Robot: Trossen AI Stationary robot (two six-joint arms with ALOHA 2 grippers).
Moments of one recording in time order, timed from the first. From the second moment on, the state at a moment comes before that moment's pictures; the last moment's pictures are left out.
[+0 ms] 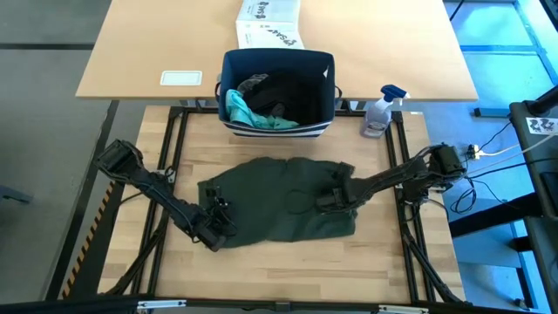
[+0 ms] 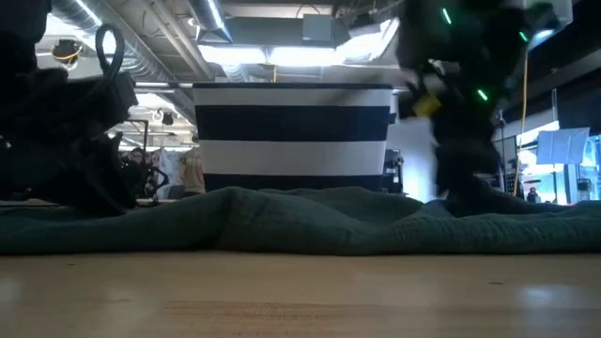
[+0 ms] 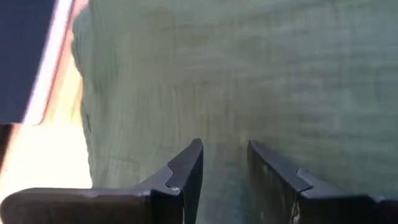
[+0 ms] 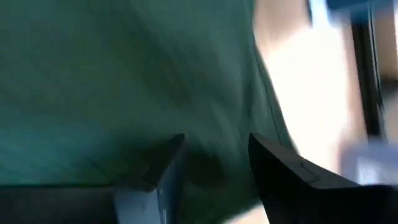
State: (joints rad) left arm -0.62 1.61 0.65 -0.49 -0.73 -0.61; right arm 0.23 1.68 0.95 -0.89 0.60 0.54
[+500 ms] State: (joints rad) left arm -0.63 1.56 0.87 -0.90 -0.74 -0.65; right arm 0.29 1.60 0.98 -1.12 0.59 0.75
